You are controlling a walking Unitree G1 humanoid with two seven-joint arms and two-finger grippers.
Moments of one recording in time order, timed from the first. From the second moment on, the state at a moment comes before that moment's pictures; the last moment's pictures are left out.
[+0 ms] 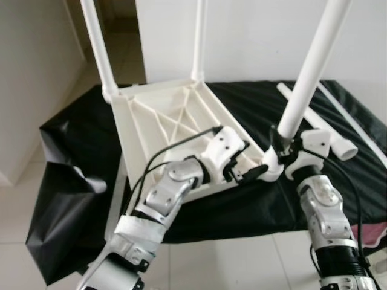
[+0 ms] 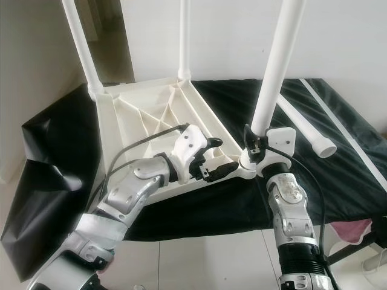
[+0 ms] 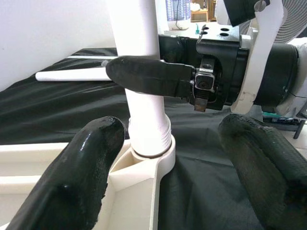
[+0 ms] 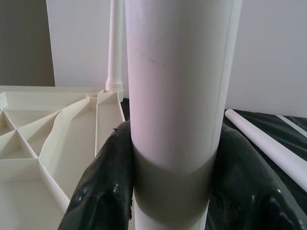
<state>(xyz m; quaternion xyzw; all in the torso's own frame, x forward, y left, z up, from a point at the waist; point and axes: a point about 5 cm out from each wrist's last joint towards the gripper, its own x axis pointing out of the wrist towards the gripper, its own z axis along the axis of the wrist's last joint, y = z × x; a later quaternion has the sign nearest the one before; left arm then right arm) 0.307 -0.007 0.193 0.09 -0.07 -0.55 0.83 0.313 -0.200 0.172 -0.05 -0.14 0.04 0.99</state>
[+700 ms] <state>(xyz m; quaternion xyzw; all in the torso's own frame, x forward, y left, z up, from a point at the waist) 0.310 -0.001 0.193 0.09 -0.06 -0.54 0.84 0.305 -0.199 0.160 0.03 -0.16 0.07 0.98</state>
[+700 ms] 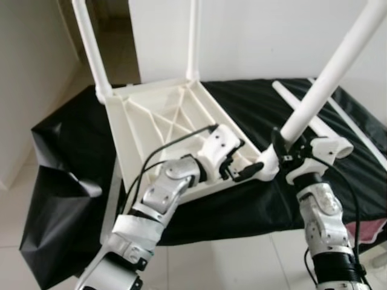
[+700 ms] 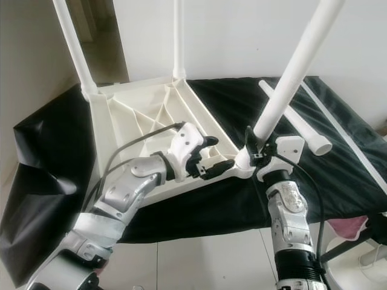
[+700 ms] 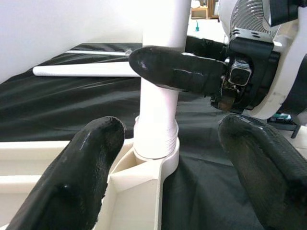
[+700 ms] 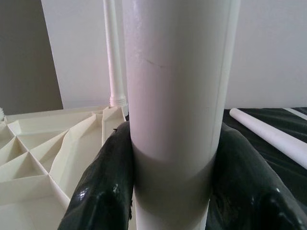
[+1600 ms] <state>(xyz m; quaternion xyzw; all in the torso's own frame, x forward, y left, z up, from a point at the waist) 0.309 -0.005 0.197 0.08 -0.07 -0.54 0.83 0.340 -0.193 0.177 0.04 -0.06 0.05 1.00</state>
